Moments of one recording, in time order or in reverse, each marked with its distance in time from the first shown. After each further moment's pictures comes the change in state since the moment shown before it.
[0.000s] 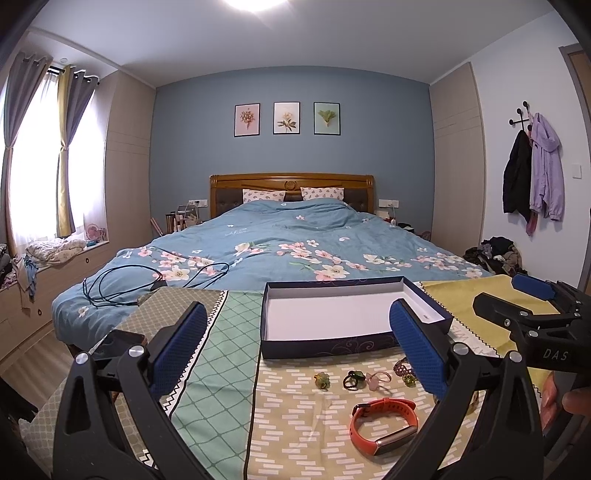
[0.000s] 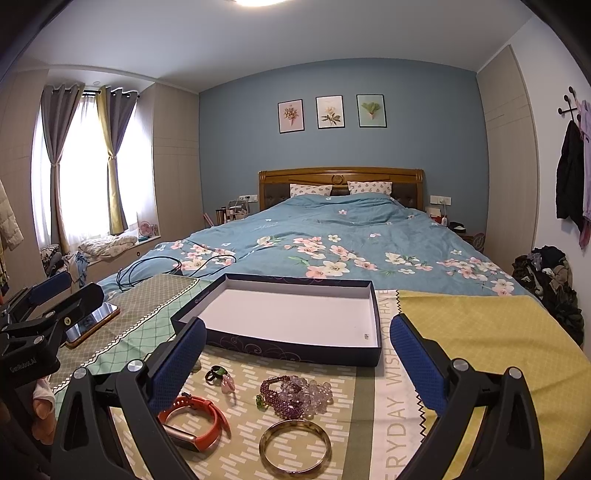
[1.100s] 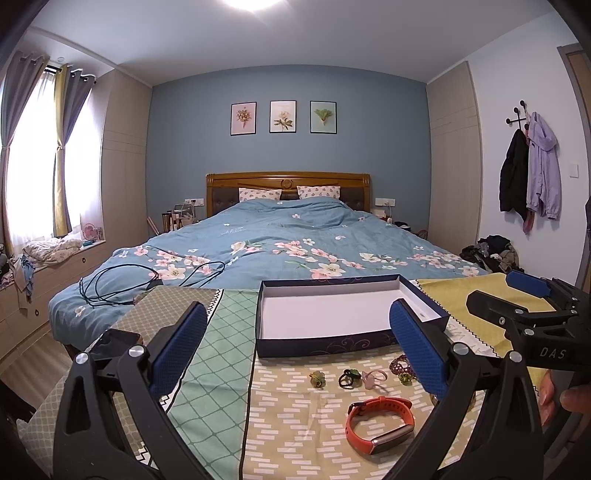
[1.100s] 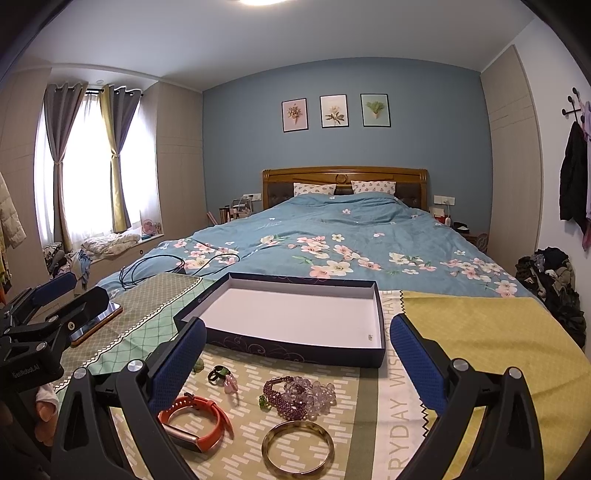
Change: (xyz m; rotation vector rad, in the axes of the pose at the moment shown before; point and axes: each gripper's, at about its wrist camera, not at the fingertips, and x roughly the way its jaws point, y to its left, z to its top) left arm 0.001 -0.002 -0.003 0.002 0.005 -0.014; right arm 0.002 0.000 -0.001 -0.004 0.002 0.013
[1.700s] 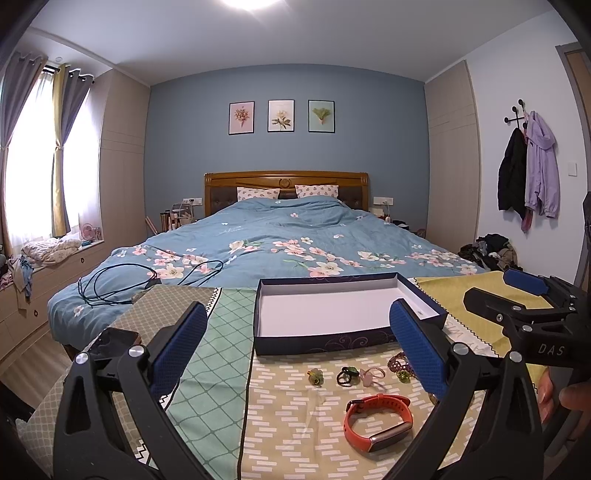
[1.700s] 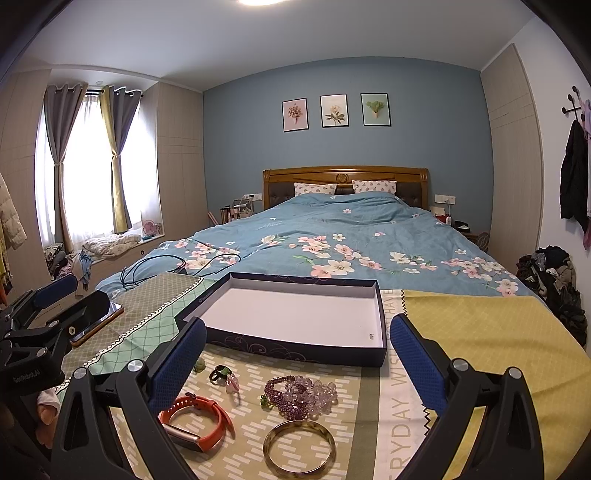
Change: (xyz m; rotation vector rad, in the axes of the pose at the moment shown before) left arm 0.001 -0.002 -0.003 0.001 0.006 -0.005; right arm 0.000 0.000 0.000 0.000 0.000 0.002
